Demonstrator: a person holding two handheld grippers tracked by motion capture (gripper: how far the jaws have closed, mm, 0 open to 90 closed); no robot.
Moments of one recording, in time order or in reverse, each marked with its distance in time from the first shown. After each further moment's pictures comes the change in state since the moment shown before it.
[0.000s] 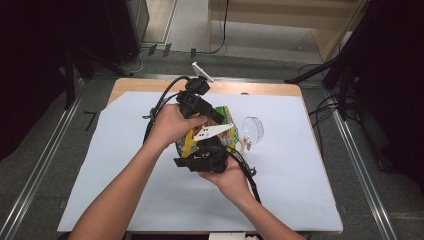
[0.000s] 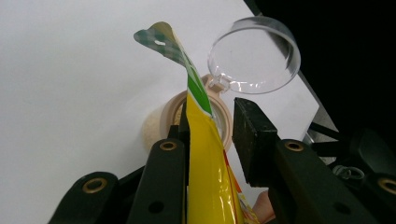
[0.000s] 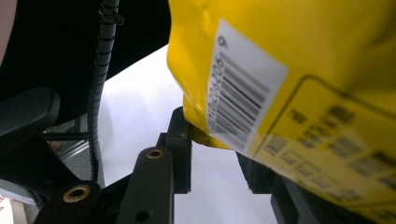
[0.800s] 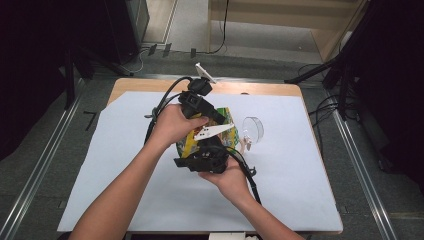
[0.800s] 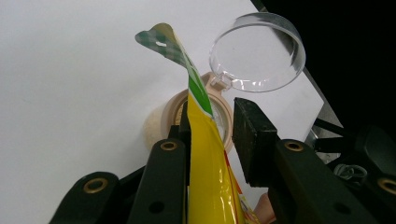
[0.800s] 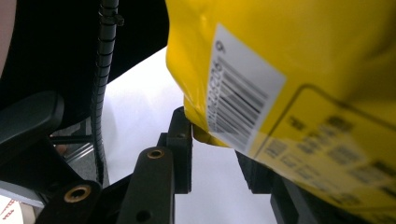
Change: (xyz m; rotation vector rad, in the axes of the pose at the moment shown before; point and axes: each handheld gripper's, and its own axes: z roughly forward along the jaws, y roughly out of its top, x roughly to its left) left arm -0.001 0.002 0.006 0.024 0.014 0.009; right arm -0.001 -0.002 0.001 0.001 0.009 0.035
